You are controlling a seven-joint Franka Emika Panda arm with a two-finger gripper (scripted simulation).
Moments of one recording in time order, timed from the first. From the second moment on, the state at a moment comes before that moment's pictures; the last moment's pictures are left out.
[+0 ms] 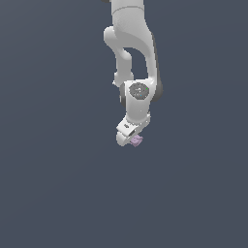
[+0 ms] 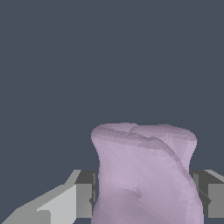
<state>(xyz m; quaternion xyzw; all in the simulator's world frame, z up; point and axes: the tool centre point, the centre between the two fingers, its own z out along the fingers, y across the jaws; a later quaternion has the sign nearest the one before) -0.045 0.051 0.064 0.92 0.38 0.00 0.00</state>
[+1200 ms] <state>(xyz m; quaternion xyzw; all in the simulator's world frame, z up) 0.056 0.123 0.206 0.92 0.38 0.00 0.00</state>
